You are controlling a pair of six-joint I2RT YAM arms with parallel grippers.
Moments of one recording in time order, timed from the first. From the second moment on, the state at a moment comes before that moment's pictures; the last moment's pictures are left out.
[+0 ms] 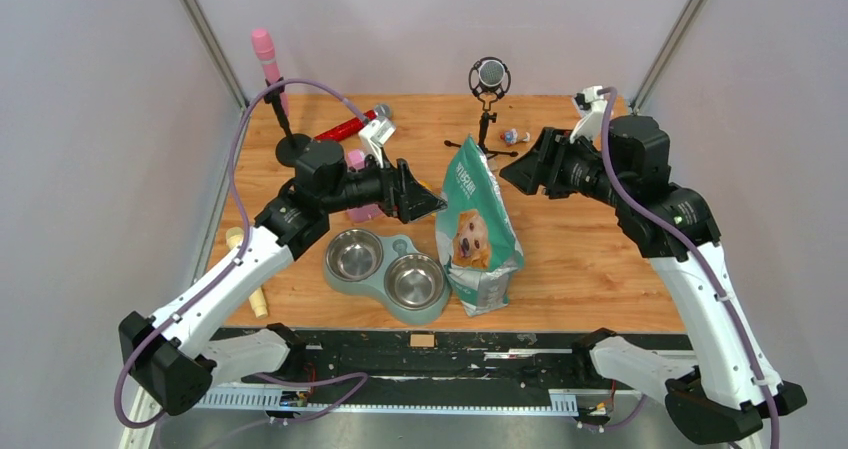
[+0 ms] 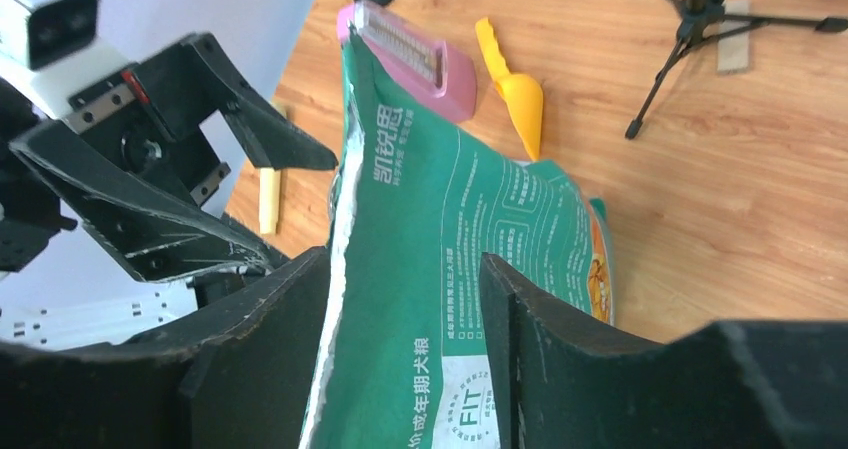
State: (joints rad) left arm -0.61 1.11 1.05 -0.14 0.55 -0.53; right arm 0.42 1.04 1.50 -0.81 -0.27 0.48
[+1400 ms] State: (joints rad) left arm -0.72 1.30 1.17 -0.14 0.48 -0.48; right arm 0.42 1.12 1.52 -0.93 -0.44 0.45
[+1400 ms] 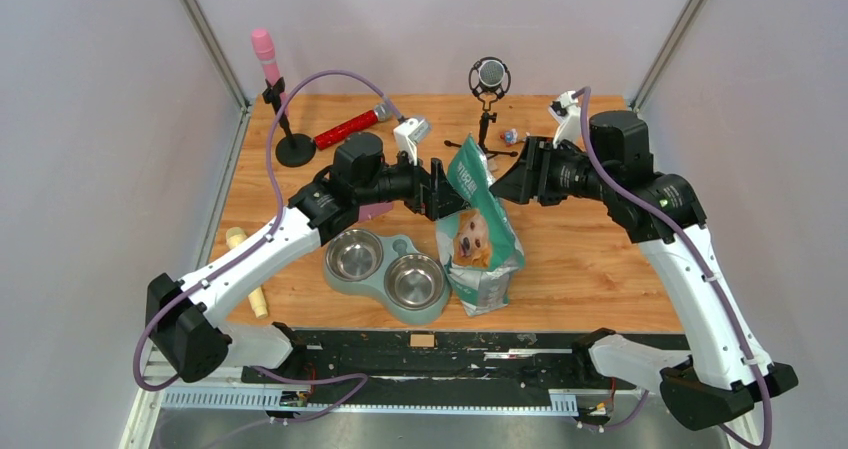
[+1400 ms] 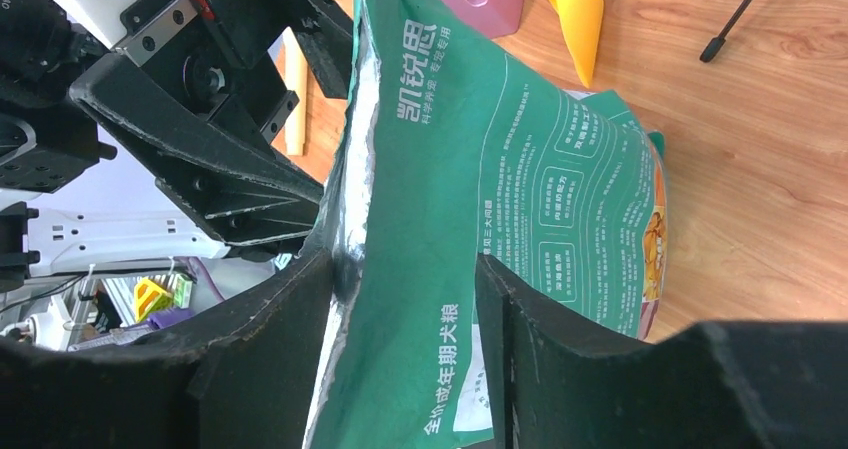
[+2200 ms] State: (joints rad) left arm -0.73 1.33 1.20 -0.15 0.46 -0.48; right arm 0.42 1.13 1.54 -0.95 -0.51 0.47
